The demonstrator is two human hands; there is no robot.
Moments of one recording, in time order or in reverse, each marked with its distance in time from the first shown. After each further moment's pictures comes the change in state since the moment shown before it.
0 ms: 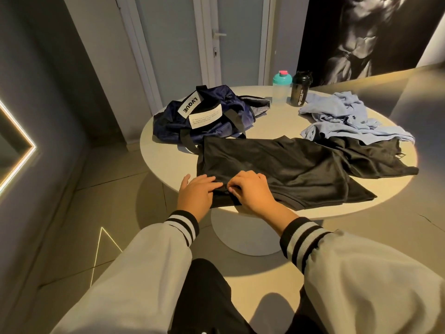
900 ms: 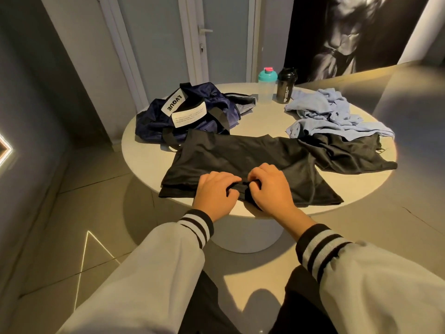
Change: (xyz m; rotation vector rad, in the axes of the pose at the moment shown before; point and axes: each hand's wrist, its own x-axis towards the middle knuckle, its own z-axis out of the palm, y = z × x) left_hand 0.013 0.070 0.026 -0.136 0.084 0.175; right_hand -0.036 0.052 -0.035 0.024 0.210 0.167
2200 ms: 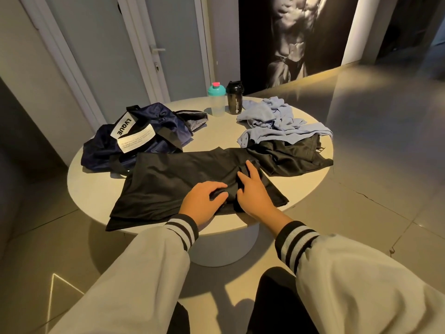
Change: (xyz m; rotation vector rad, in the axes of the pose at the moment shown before) left_hand 0.051 0.067 0.047 -0.253 -0.170 -0.023; right_hand -0.006 0.072 -0.050 0.181 -0.156 0.361
